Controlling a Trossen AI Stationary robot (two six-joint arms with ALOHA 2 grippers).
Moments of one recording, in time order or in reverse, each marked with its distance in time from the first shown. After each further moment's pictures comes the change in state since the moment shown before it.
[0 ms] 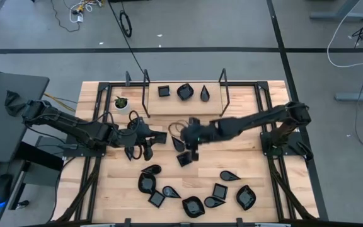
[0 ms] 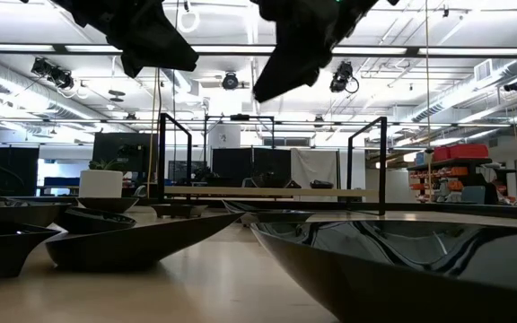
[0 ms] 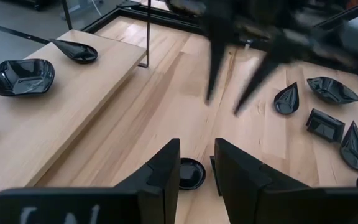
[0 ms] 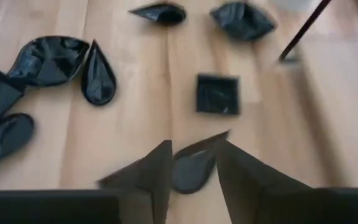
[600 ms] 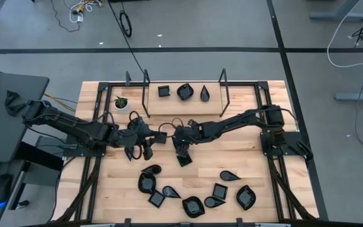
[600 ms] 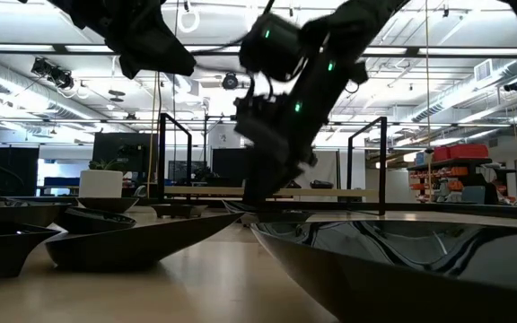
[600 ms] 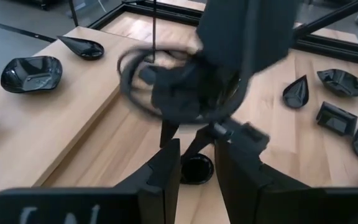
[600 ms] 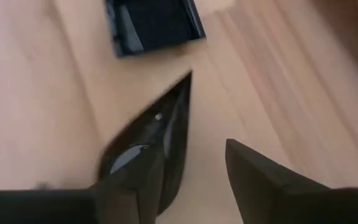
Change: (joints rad) left arm 0.000 0.000 0.000 -0.029 -0.017 0.008; right arm -0.086 0.305 0.000 0.092 0.062 0.230
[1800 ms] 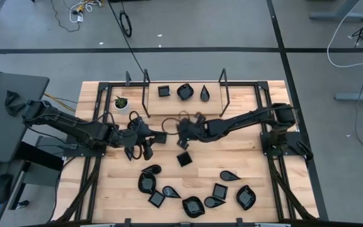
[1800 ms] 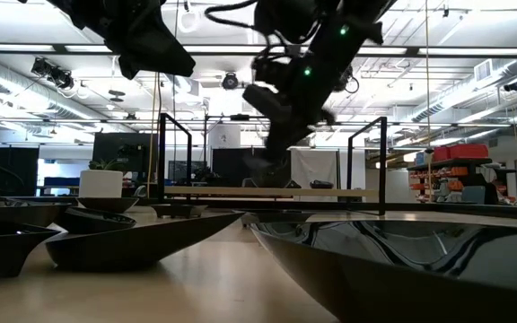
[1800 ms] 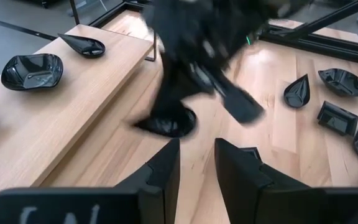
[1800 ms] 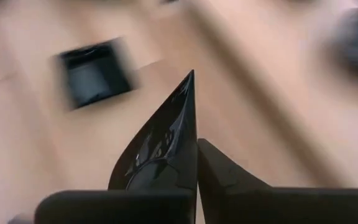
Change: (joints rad) left arm 0.000 0.000 0.000 -0.006 -0.001 -0.008; right arm 0.015 -0.140 0.000 -0.117 0.301 0.100
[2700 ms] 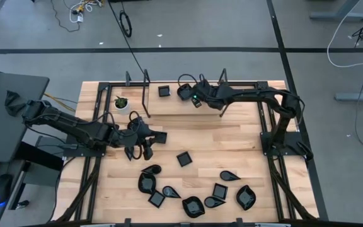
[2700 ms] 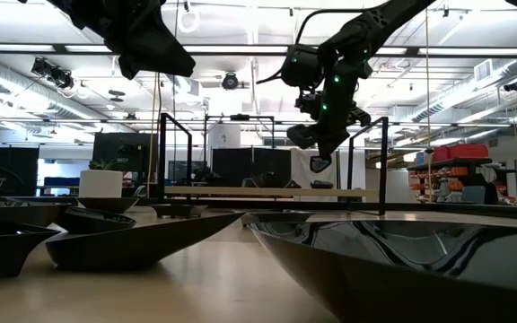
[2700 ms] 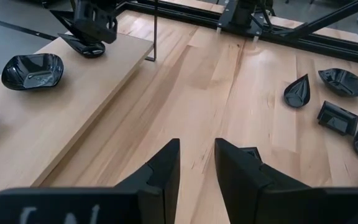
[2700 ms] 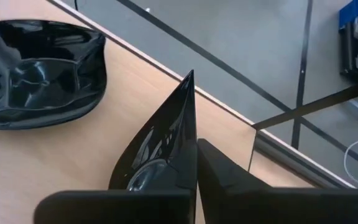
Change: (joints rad) left arm 0.000 0.000 0.000 0.000 0.000 -0.001; right arm -0.429 -0.066 -0.019 -0.169 0.196 -0.003
